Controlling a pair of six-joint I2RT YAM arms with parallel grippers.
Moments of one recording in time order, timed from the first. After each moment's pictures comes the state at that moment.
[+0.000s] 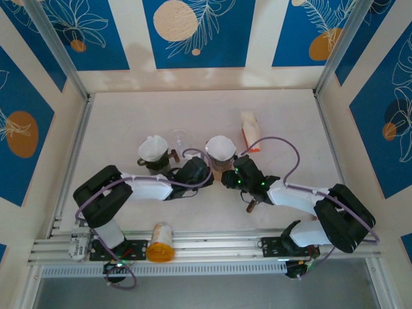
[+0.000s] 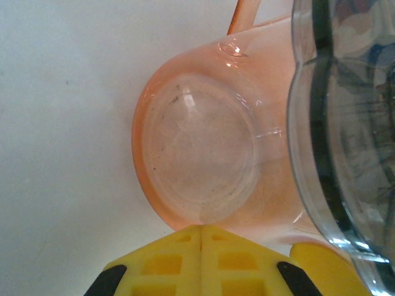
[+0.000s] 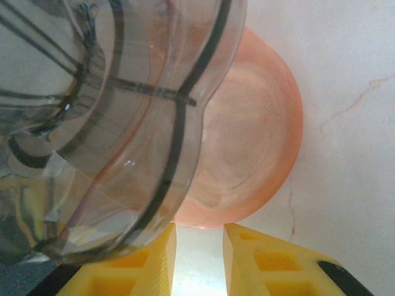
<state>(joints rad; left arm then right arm) -0.91 1.70 0.79 0.20 -0.06 -1.01 0.69 1.33 0.51 0.02 0.01 0.75</state>
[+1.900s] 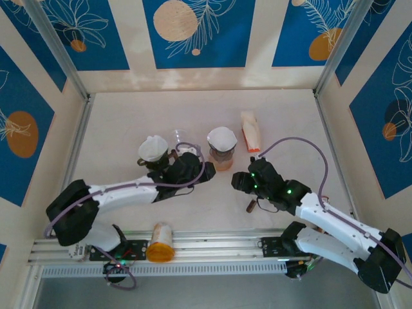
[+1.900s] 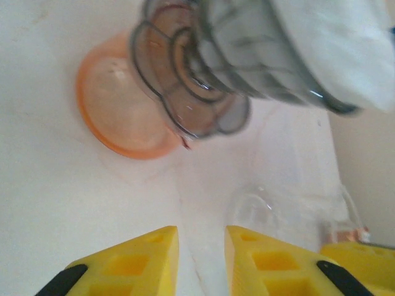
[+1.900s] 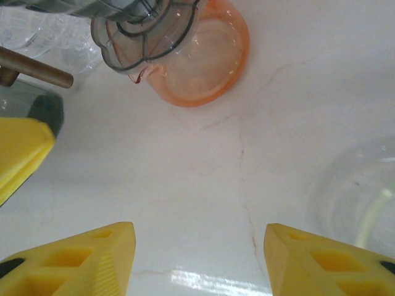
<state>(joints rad) -0.96 1.41 0.78 0.07 -0.07 -1.02 0.75 0.85 0.62 -0.59 0.13 0.82</state>
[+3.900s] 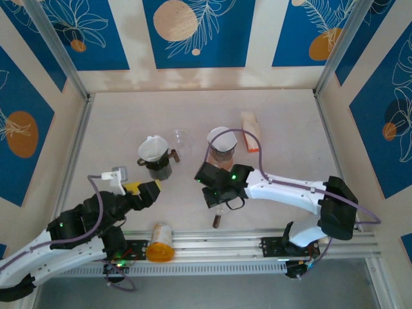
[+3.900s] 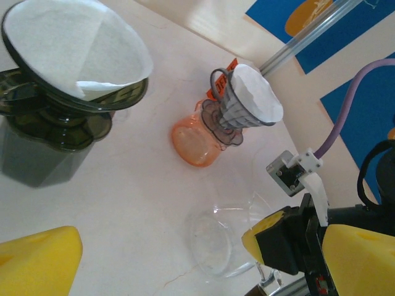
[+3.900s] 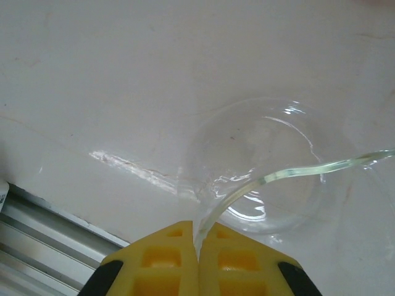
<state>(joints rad) -1.09 0.29 0.64 -0.73 -0.44 -0.91 1.11 1.46 1.08 -0.87 0.11 0.68</state>
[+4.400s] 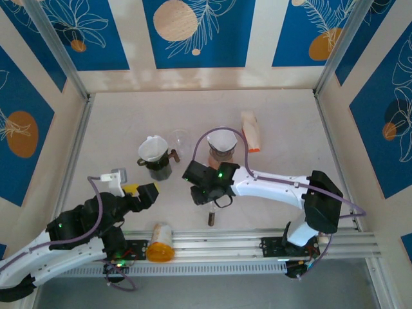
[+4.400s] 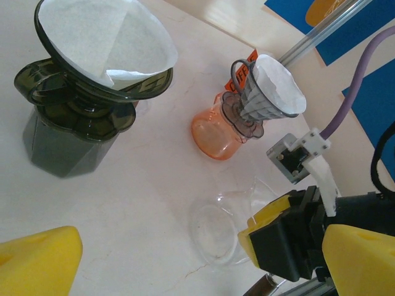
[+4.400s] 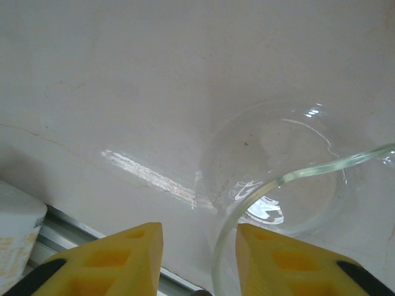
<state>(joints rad) -1.09 0.28 0.64 -0.80 -0.45 -0.91 1.13 1.57 1.20 -0.85 0.10 0.69</state>
